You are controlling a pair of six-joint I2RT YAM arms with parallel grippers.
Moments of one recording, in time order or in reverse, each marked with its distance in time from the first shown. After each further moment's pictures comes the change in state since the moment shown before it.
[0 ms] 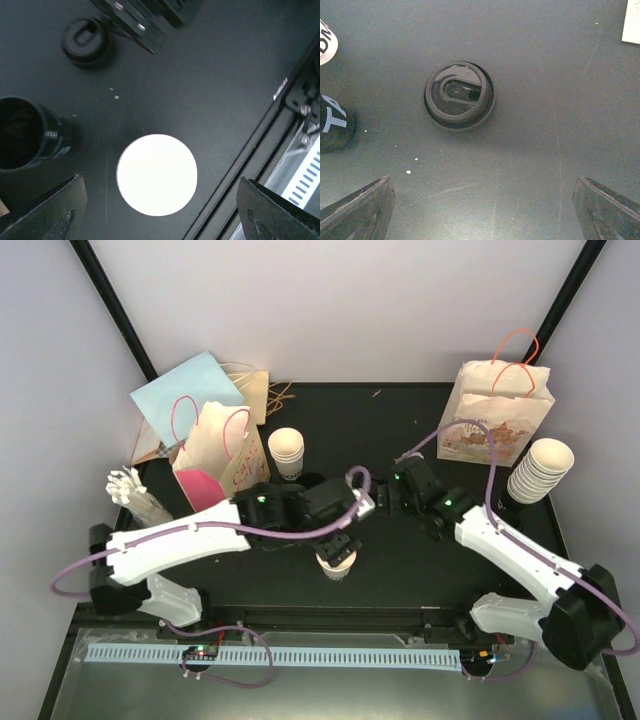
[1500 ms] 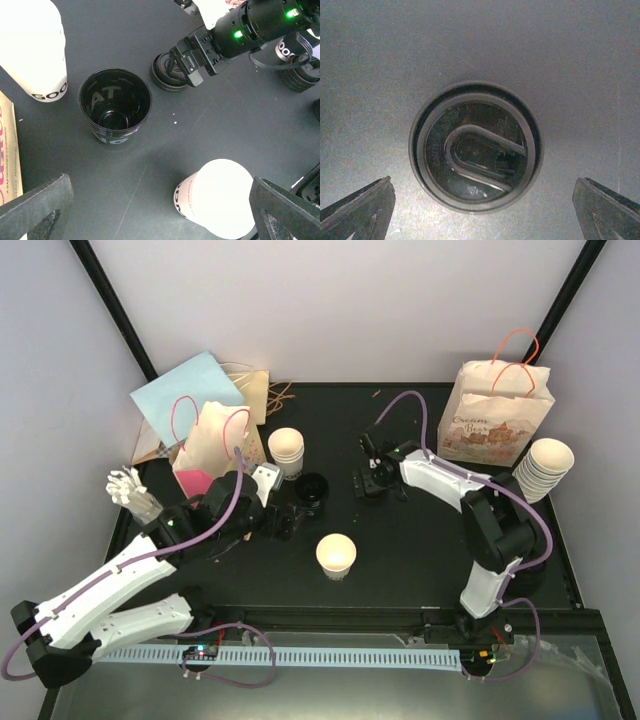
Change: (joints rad) left arm 0.414 -0.575 -0.545 0.359 0.111 -0.187; right arm -0.084 0.627 0.392 -0.047 -0.132 -0.165
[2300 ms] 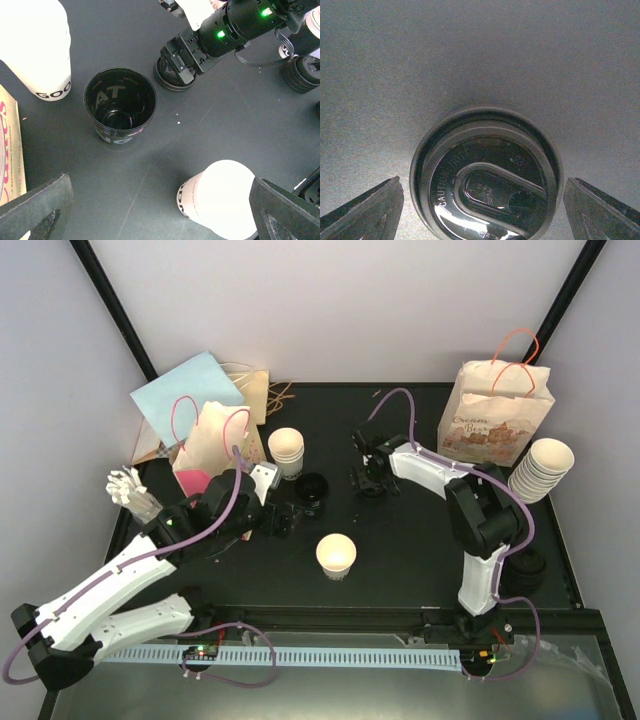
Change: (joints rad) left arm 0.029 -0.002 -0.008 0.000 0.021 0.009; right arm 0.000 0.131 0.113 -0.026 -0.003 -0.021
